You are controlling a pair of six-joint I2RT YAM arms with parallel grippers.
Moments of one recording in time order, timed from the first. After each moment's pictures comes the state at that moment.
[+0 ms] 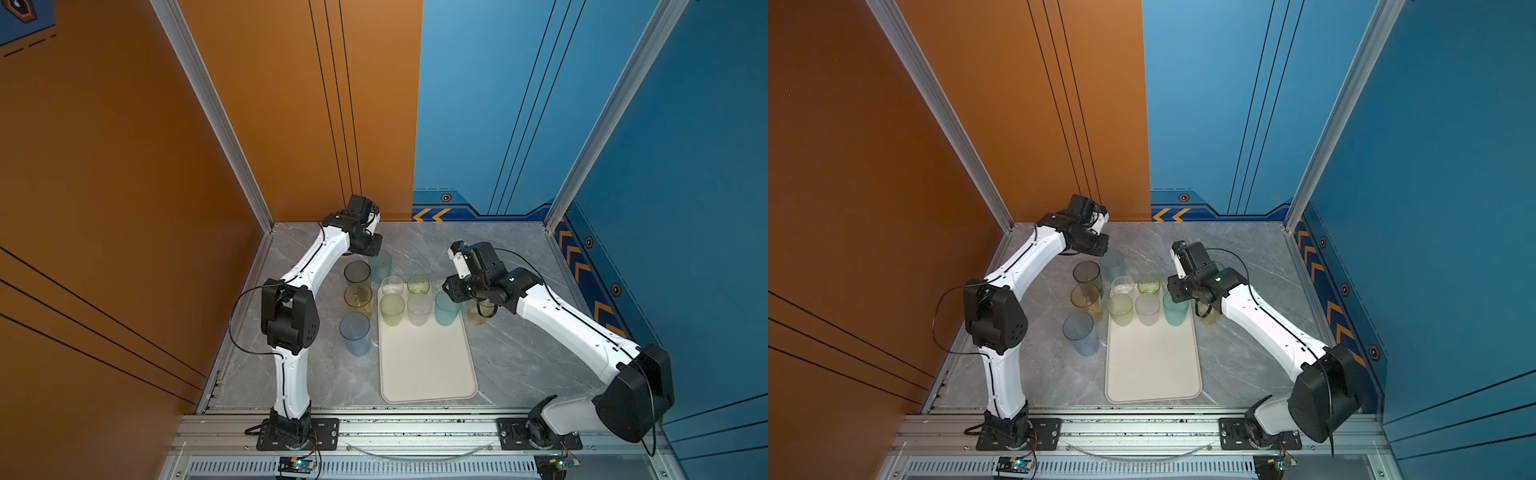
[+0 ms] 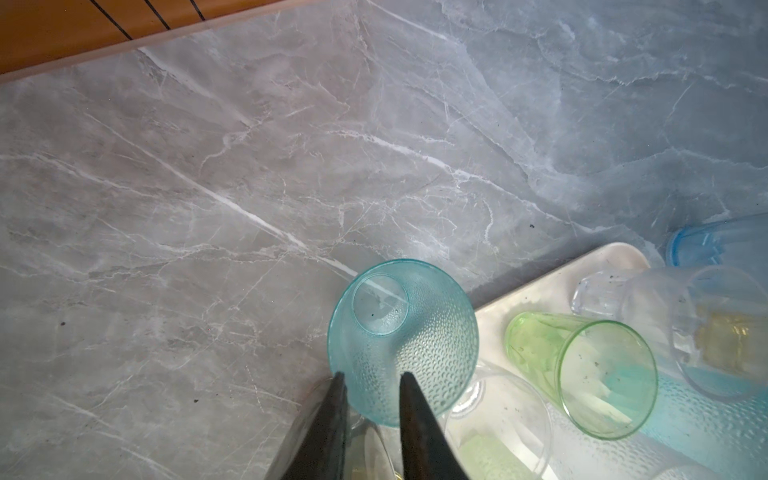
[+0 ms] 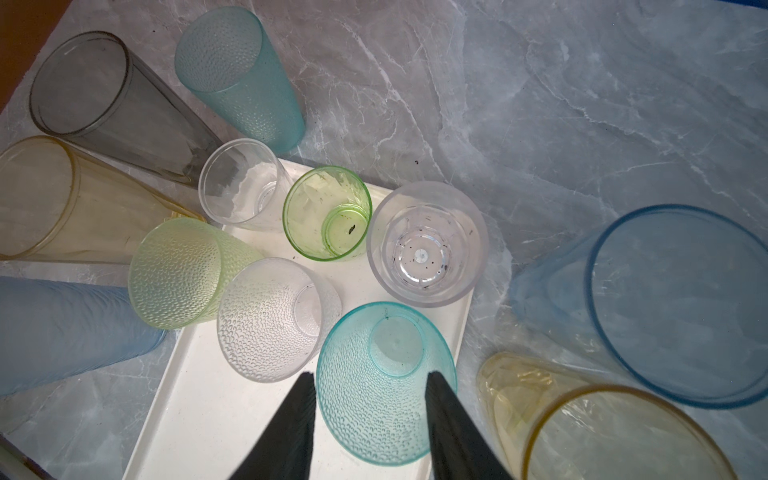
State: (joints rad) left arm -0.31 2.04 1.95 -0.93 0.08 -0.04; right arm 0.55 1.42 1.22 -0.67 0.00 0.21
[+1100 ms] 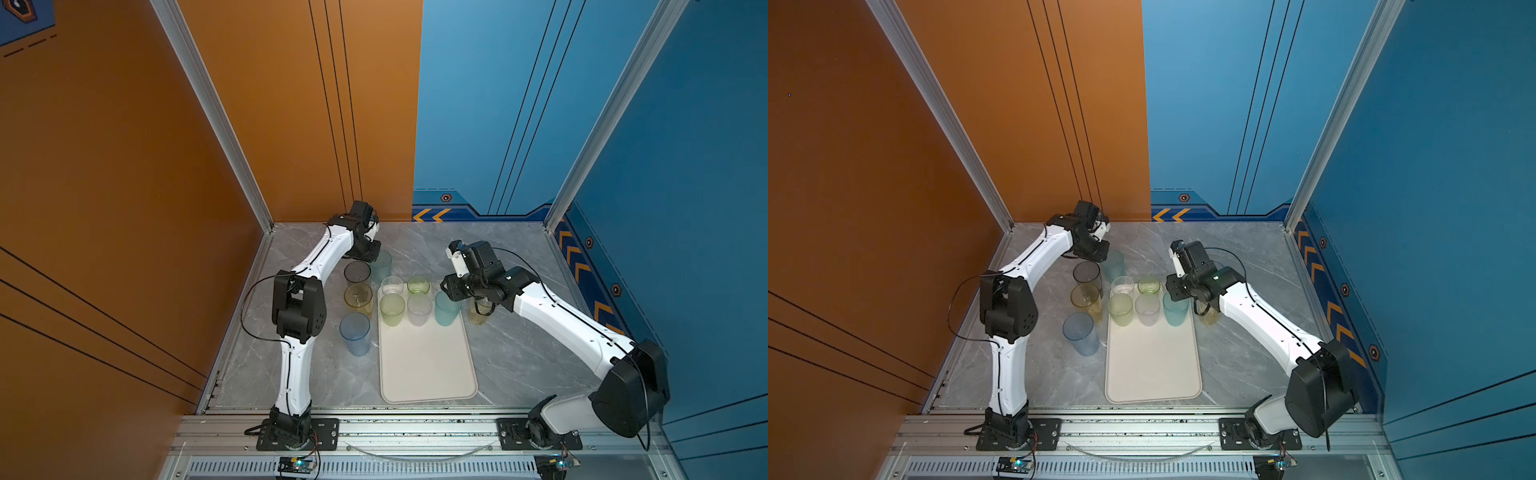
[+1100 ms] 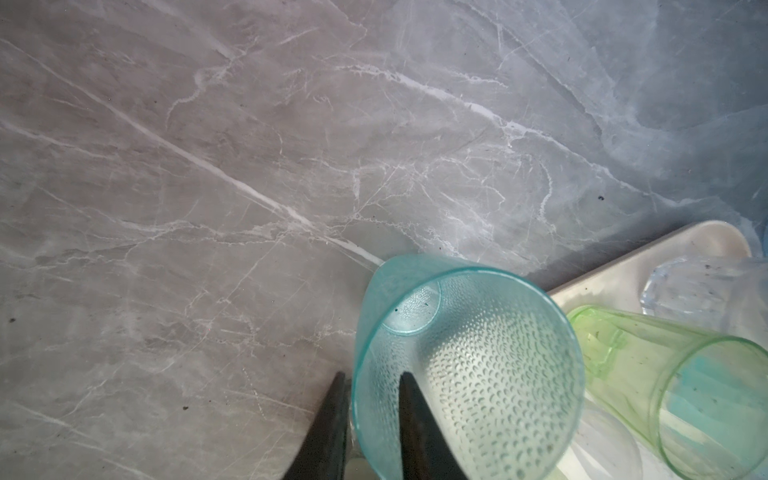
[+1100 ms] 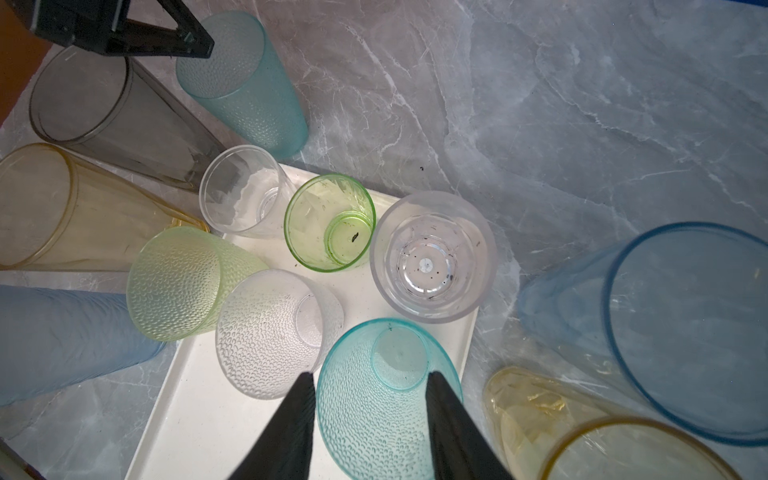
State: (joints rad) left arm -0.29 2.17 2.02 -1.00 0.08 -0.01; right arm 0.54 1.45 1.22 -0.63 -0.02 0.21
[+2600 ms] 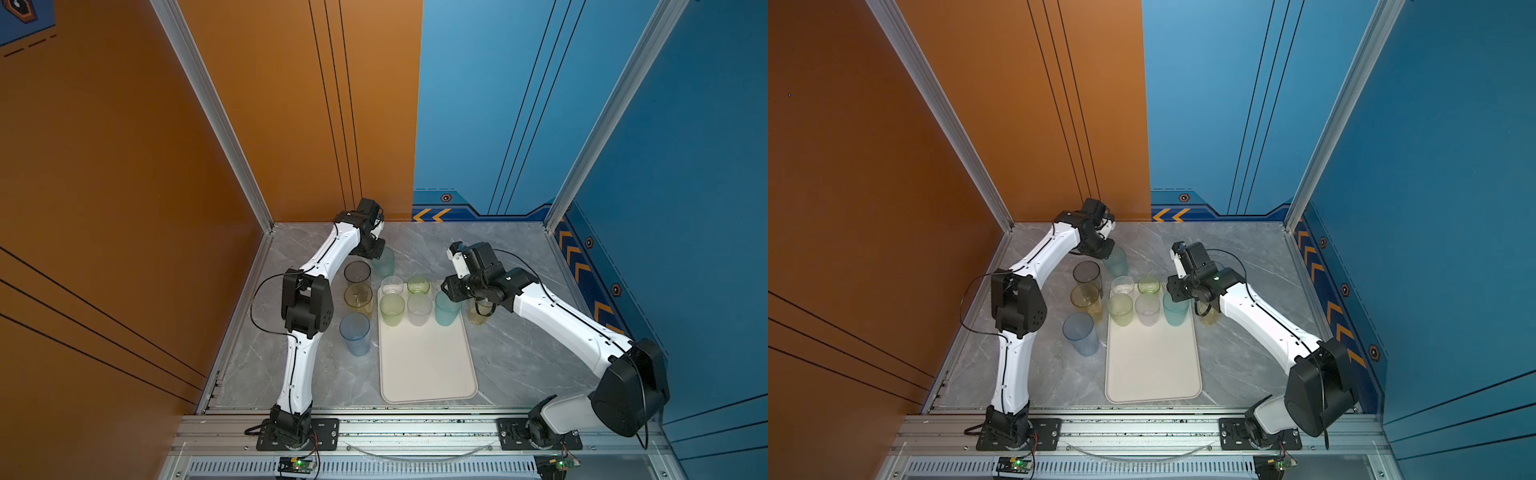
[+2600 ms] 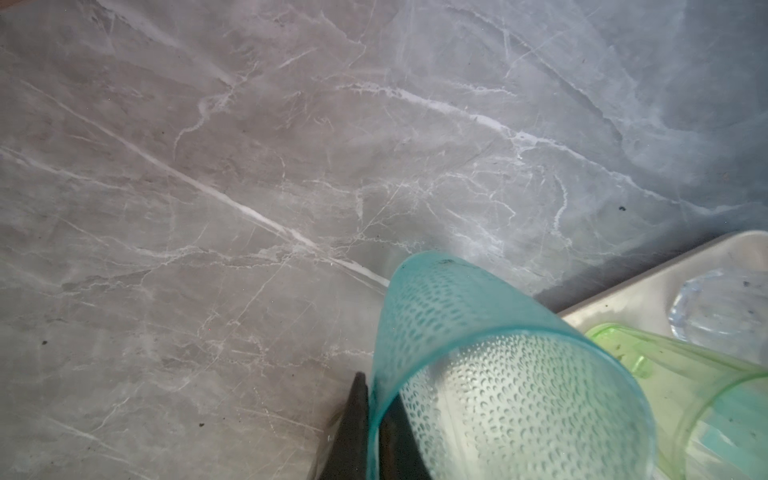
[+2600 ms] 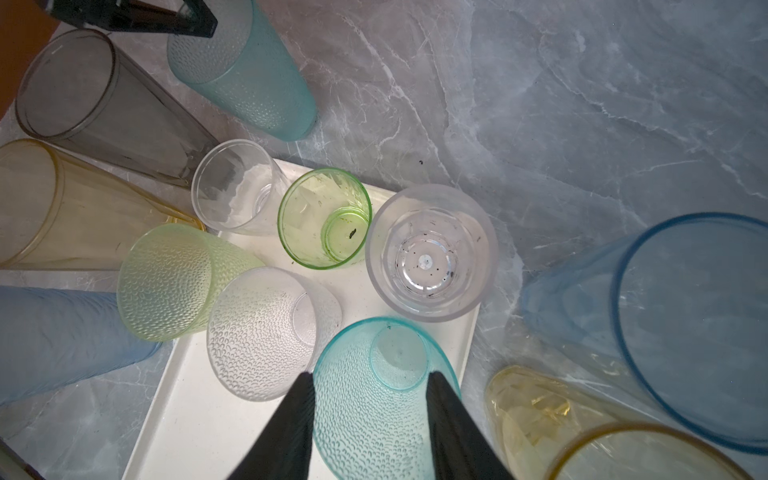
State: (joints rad) left arm -0.33 2.26 2.17 -1.06 0.02 0.02; right arm 0.53 1.45 1.19 -0.62 -0.04 0.21
